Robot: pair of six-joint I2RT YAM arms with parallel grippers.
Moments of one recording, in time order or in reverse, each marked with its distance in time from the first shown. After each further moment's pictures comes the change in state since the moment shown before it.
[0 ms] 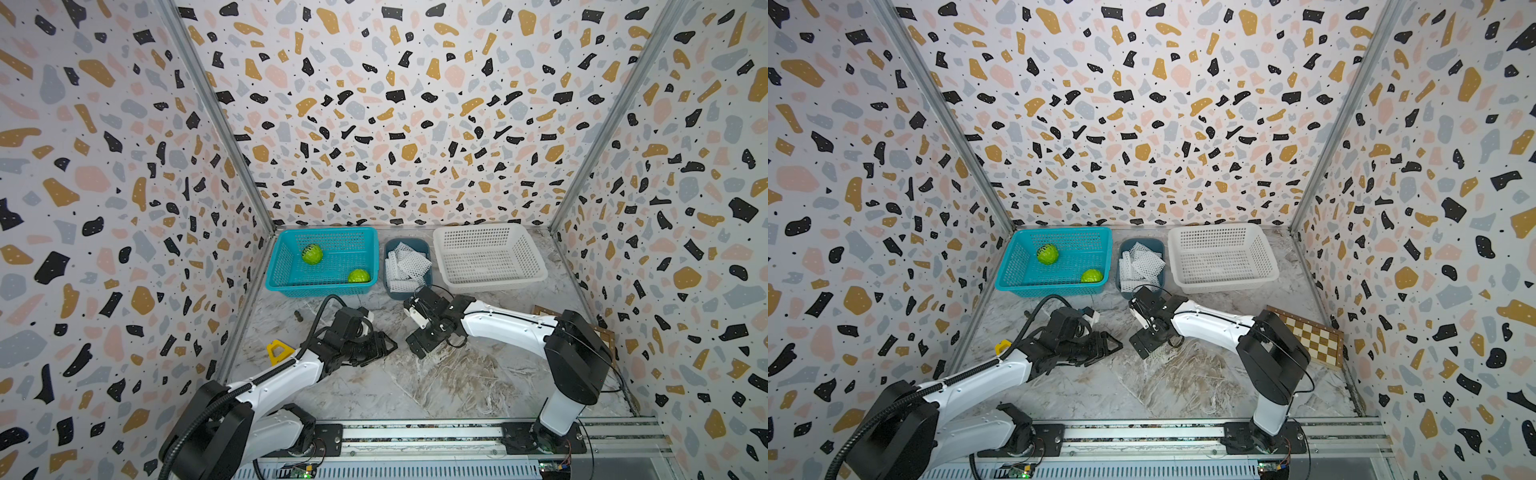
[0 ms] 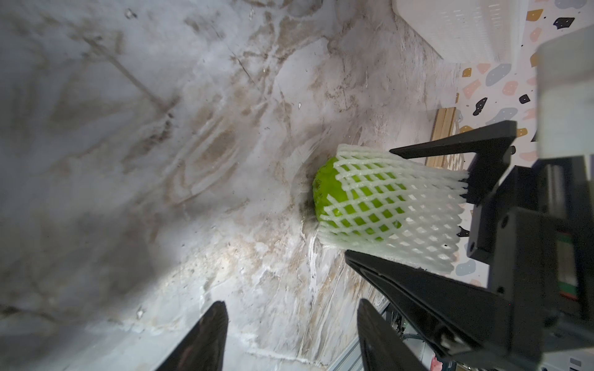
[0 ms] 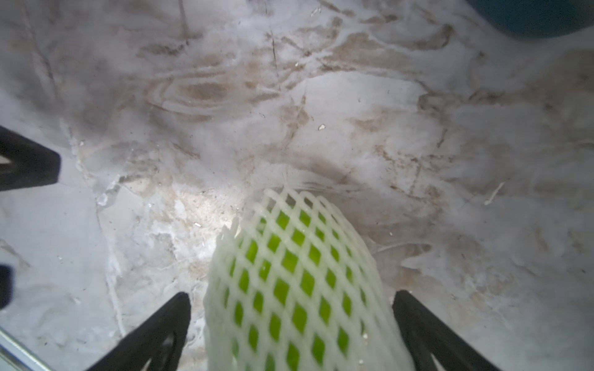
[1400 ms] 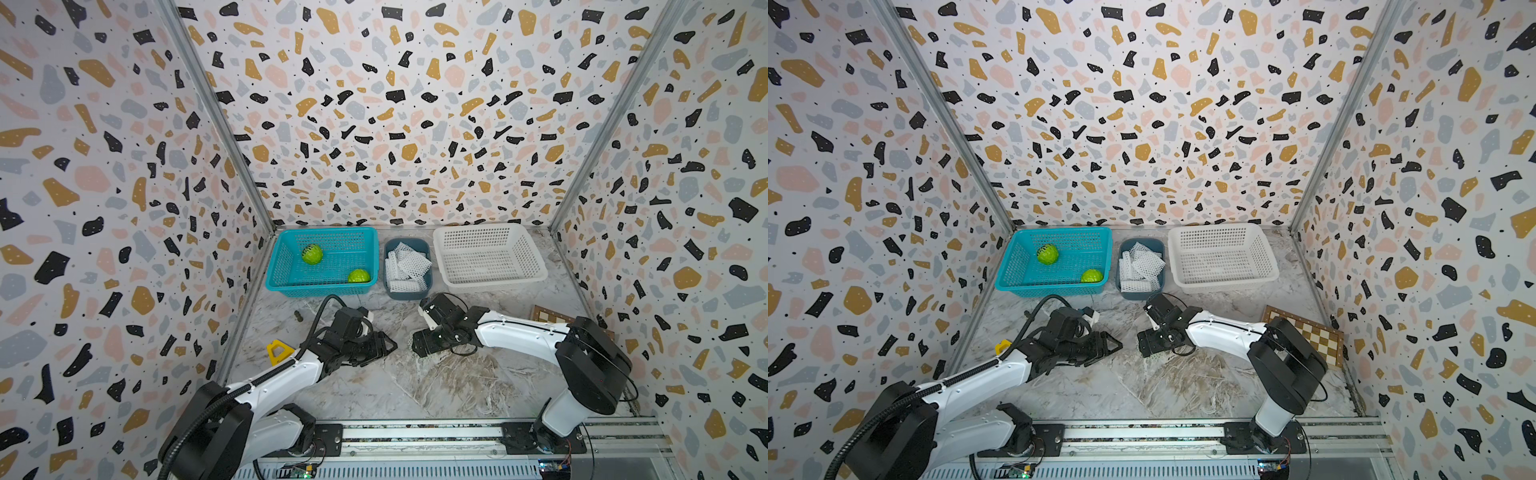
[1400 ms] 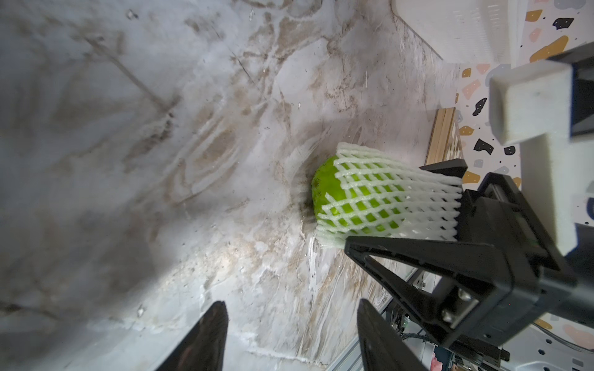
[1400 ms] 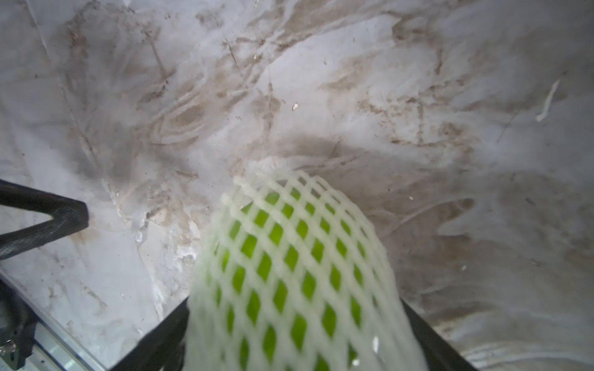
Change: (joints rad) left arm 0.000 0.001 0.000 -0.003 -0.001 -0.001; right arm -0.033 -0.066 -0.211 0.233 -0.104 0.309
